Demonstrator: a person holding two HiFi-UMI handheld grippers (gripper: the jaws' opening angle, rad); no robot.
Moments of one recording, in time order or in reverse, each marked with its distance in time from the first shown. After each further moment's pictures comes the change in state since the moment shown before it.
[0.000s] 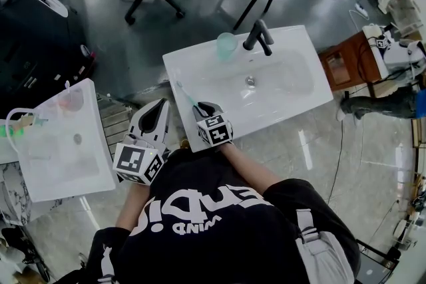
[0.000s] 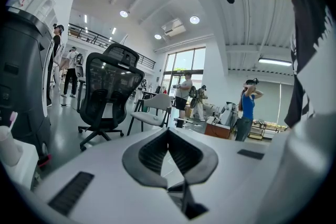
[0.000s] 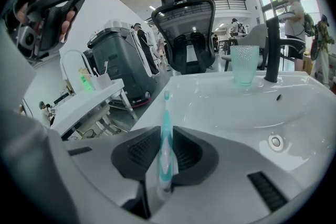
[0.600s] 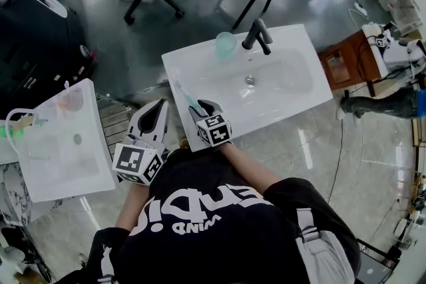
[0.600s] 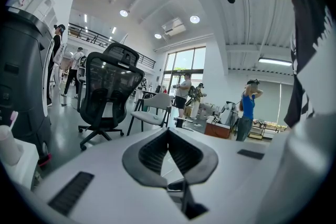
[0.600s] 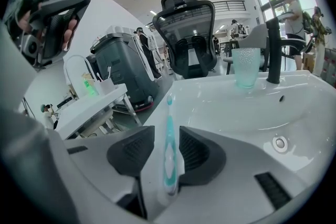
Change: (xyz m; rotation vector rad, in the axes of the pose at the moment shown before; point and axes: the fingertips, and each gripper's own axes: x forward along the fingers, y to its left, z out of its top) left arm 0.000 -0.001 -0.002 0.001 0.007 0.001; right arm -0.003 0.005 0.009 0.012 -0.046 0.035
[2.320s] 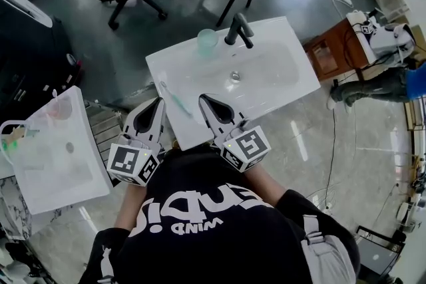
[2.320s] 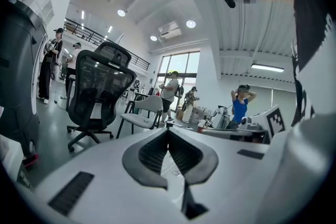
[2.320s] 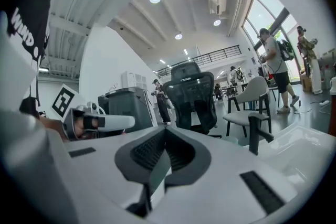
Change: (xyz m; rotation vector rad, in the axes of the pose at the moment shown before) left arm 0.012 -0.031 0.008 -0.023 -0.035 -0.085; right arm -0.197 0.026 0.156 -0.079 -0.556 0.030
